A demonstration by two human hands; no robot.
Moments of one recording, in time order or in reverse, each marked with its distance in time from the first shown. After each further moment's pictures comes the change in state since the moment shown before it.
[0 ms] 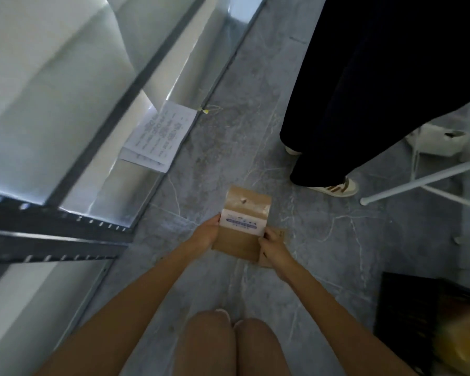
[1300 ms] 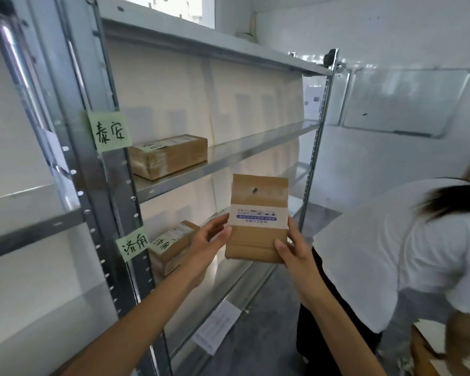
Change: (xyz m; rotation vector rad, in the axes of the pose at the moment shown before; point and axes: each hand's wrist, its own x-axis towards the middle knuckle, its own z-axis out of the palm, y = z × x) left_hand -0.645 0.414 -0.133 -0.276 0.277 1.008; right_hand -0.624 -0.472 -0.092 0.120 -0.136 -1.166
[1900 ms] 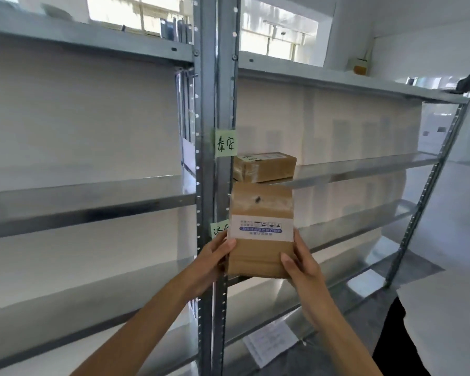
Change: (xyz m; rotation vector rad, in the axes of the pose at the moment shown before) left_hand -0.144 0.051 -0.069 -0.146 0.134 -0.101; right_hand -0.052 -0.043 0.076 0.052 -0.421 -0.012
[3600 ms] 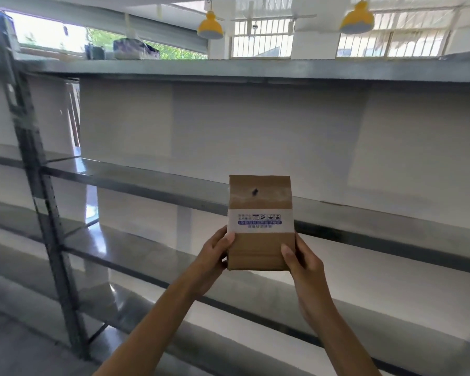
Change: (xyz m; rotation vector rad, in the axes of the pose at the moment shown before) left_hand -0.538 0.140 -0.423 0.182 0.840 0.289; right_hand -0.165 -0.133 0.645 0.262 -0.669 -0.169
